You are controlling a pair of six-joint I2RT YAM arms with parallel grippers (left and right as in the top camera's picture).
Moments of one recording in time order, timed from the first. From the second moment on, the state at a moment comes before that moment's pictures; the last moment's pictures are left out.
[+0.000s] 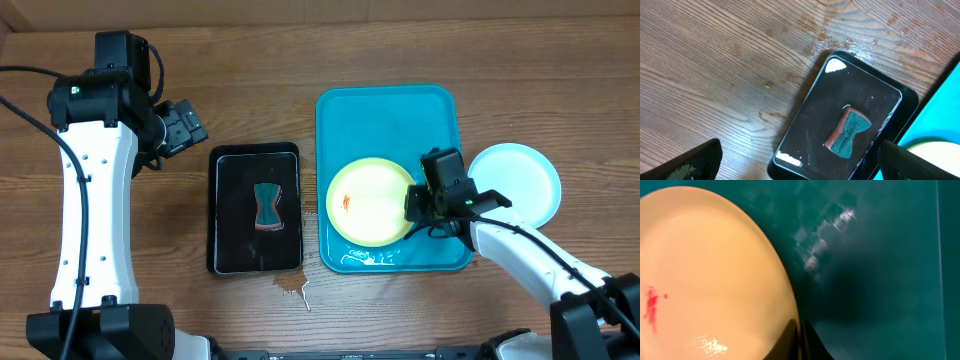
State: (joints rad) left arm 0.08 1.65 1.75 -1.41 -0.08 -0.46; right arm 0.36 1.50 0.74 -0.39 0.00 0.45
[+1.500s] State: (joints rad) left arm -0.28 1.66 1.03 -0.74 0.00 -0.38; right arm 0.35 1.29 0.98 -0.75 -0.20 0.31
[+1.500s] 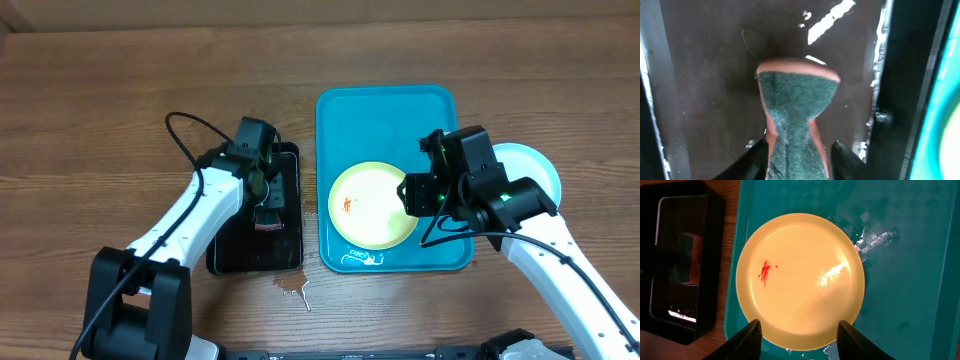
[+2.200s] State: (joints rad) left arm -0.28 1.73 0.99 -0.73 0.00 -0.39; right arm 0.35 1.29 0.98 -0.81 -0.12 0.42
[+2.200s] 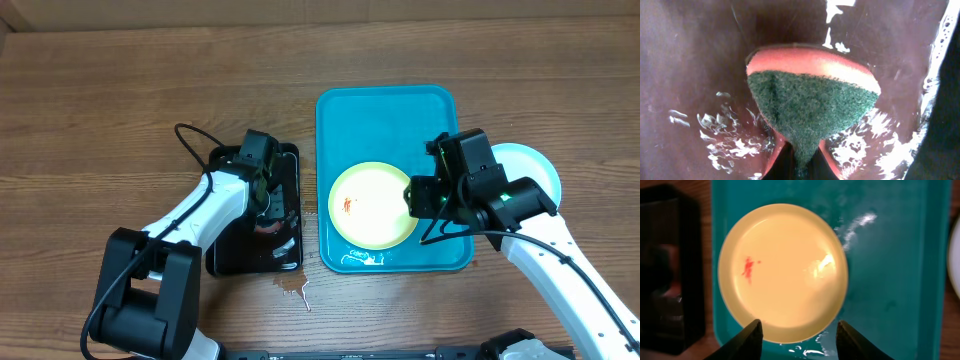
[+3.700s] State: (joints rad) left arm -0.30 1.75 1.45 -1.12 -0.07 -0.36; right arm 0.19 1.69 0.90 -0.57 -0.33 0.27
